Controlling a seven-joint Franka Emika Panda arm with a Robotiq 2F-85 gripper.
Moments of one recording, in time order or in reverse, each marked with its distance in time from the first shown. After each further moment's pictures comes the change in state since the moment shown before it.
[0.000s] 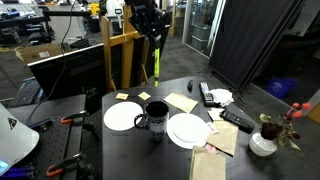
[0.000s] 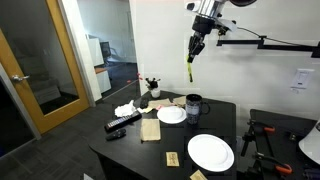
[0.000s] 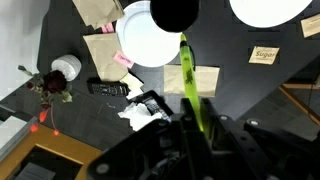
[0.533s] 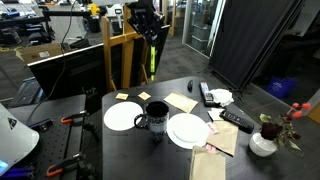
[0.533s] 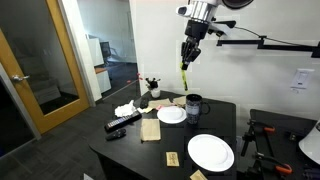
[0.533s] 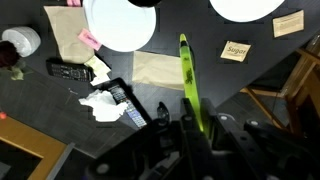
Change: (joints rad) arm 0.120 0.069 -0.014 0.036 0.065 -0.012 -0.079
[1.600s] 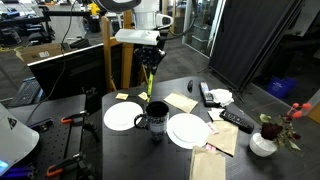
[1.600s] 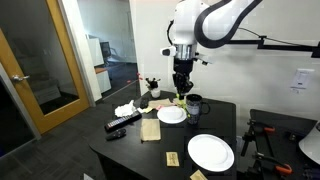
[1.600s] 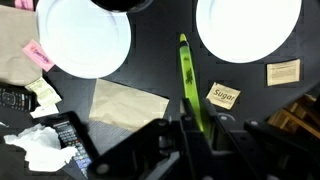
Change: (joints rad) arm 0.010 0.318 0.062 0.086 -0.084 0.010 -0.026
